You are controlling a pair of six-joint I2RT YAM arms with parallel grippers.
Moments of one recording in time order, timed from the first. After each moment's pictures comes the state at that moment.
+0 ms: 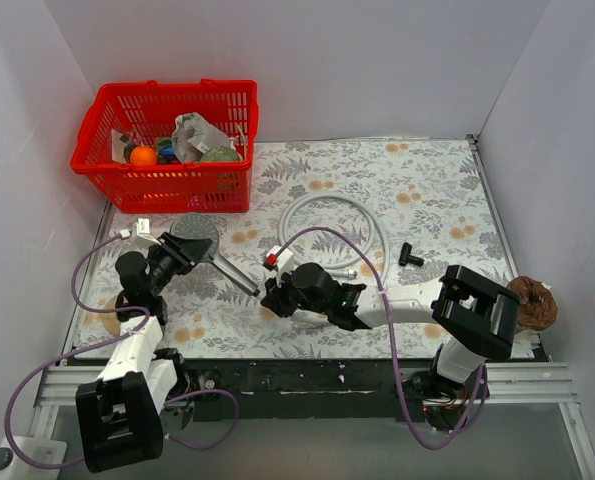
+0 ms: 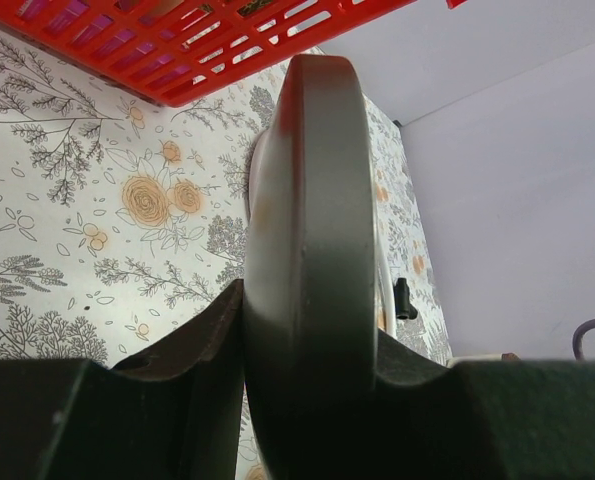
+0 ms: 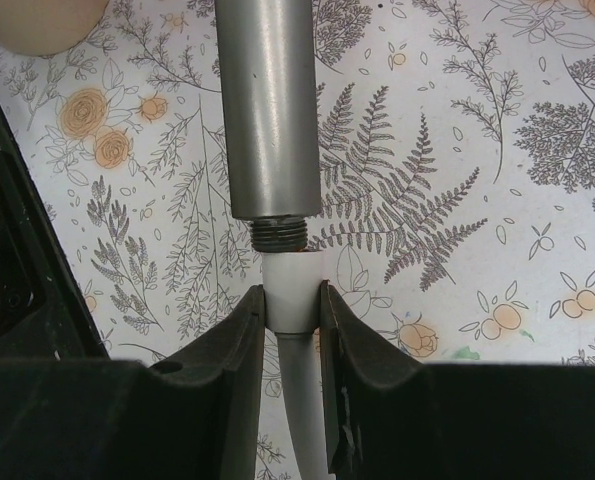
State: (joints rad) left arm 0.21 0.90 0.24 0.51 0.64 -0.85; right arm 1.18 1.62 0.75 0.43 0.03 0.27
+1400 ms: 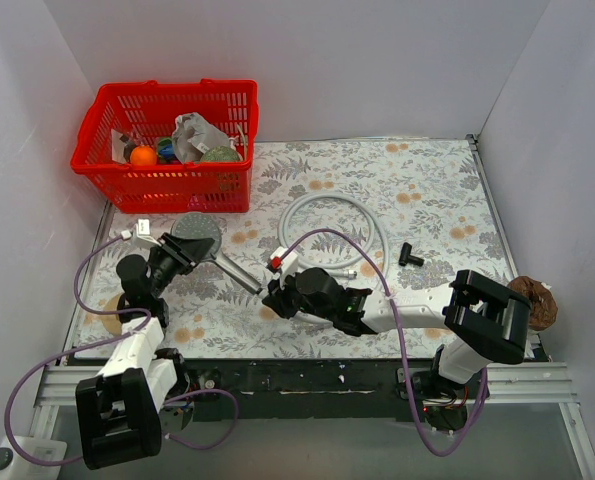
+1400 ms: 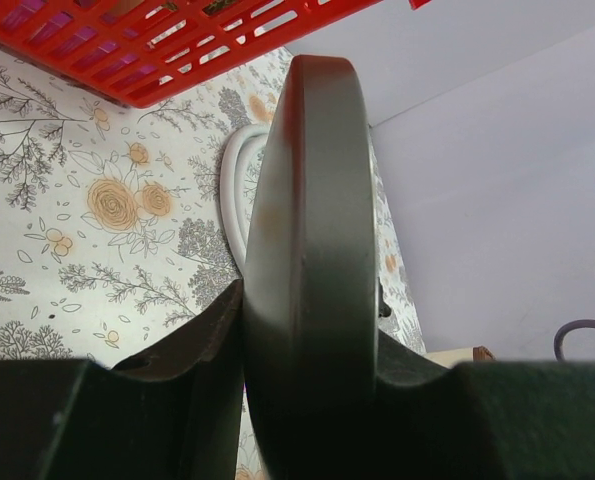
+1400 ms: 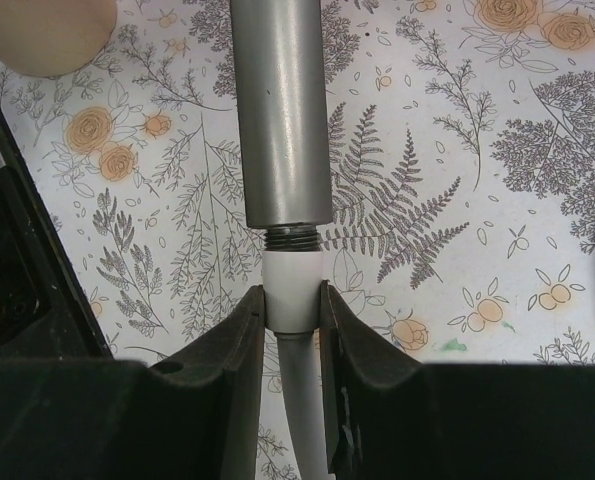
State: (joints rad) left arm 0.20 0.92 0.21 0.61 0.67 -0.92; right arm 1.21 1.56 0.72 0.46 0.10 0.25
